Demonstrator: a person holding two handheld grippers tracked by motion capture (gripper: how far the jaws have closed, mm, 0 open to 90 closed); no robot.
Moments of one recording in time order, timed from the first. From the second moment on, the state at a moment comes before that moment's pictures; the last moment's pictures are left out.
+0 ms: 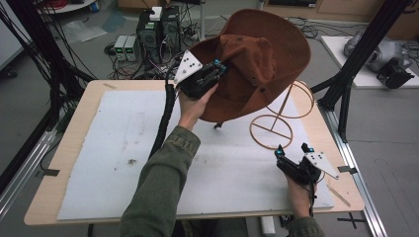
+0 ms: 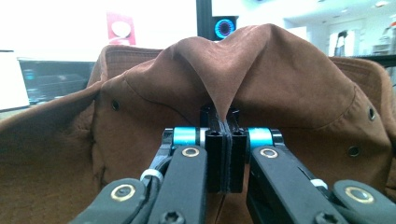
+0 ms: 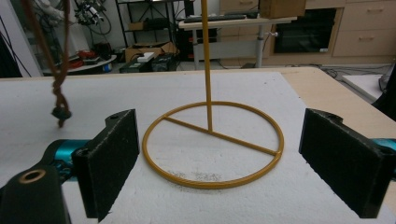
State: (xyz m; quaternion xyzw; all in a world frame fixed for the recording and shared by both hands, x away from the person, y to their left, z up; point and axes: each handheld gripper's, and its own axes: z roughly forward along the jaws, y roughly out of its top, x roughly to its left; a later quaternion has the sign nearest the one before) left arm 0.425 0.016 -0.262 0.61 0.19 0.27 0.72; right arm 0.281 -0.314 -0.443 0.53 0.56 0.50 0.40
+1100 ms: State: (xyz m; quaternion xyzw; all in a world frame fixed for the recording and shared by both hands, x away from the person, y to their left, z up) left arm 0.444 -0.095 -0.229 0.64 0.14 0.21 0.72; right arm 0.277 -0.318 -0.442 0.52 0.56 0.51 0.40
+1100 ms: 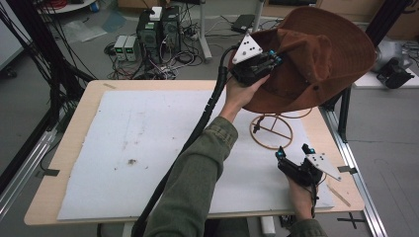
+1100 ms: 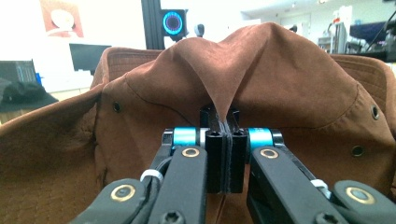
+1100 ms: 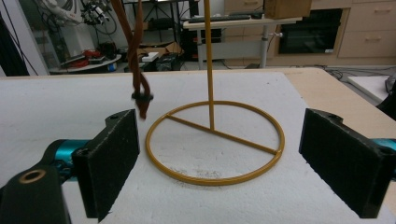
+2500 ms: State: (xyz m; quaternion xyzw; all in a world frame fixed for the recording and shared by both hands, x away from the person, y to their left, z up) left arm 0.449 -0.109 -0.271 0.72 0.16 0.17 0.66; right arm 0.278 -0.318 -0.443 0.51 0.57 0.50 0.40
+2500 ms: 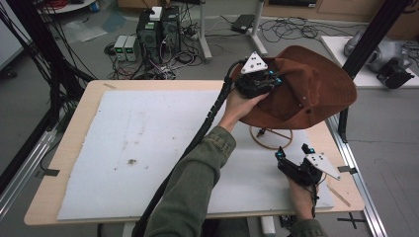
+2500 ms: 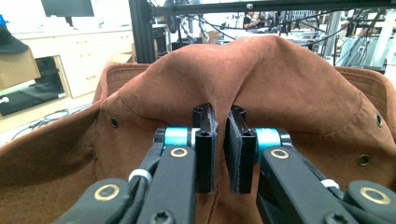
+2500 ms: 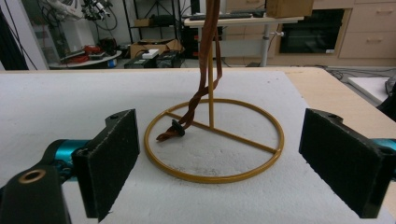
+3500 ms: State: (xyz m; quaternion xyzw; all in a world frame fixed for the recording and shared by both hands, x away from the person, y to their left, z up) left arm 0.447 -0.097 -0.264 0.71 0.18 0.18 0.66; right arm 0.277 -0.318 -0.443 0.52 0.57 0.50 0.40
